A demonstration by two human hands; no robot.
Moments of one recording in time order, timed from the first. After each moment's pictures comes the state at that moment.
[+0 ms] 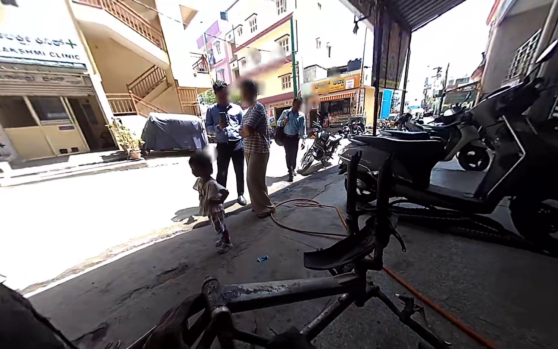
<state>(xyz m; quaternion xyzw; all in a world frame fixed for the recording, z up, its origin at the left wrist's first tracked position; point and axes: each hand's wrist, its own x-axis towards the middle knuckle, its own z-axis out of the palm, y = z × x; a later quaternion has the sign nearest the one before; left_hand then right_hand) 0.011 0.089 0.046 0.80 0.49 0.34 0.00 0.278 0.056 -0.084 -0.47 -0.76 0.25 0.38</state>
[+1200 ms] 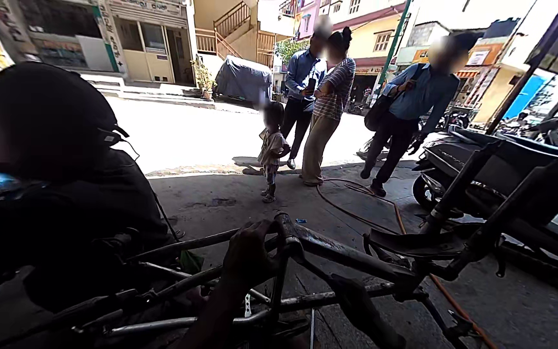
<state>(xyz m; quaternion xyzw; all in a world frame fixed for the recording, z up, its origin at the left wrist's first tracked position) 0.014 0.087 0.040 0.76 0.55 0.35 -0.03 0.306 0.083 -0.106 -0.45 -0.77 0.12 0.43</state>
